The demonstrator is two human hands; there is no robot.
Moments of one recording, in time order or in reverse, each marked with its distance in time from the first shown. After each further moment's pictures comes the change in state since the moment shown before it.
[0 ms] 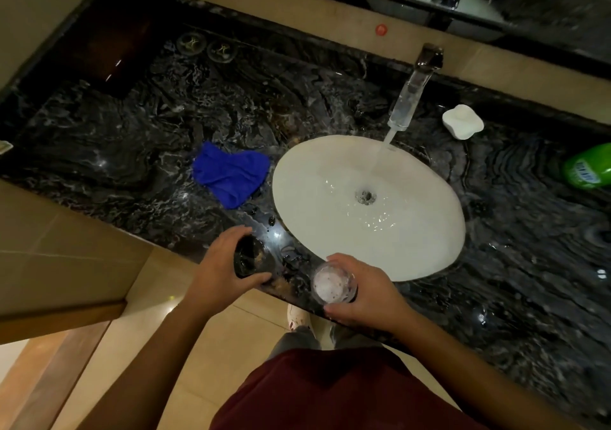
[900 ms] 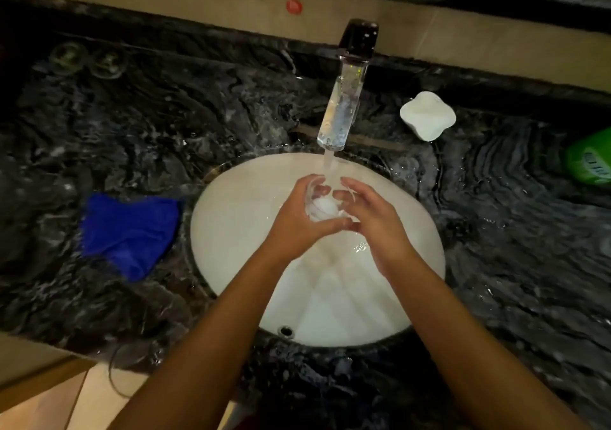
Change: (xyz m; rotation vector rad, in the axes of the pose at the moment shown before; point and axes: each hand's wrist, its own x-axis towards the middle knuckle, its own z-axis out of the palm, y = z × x) left_hand 0.234 0.169 0.154 -0.558 -0.216 -0.119; right_hand 0.140 0.086 -0.136 0.927 0.428 0.292
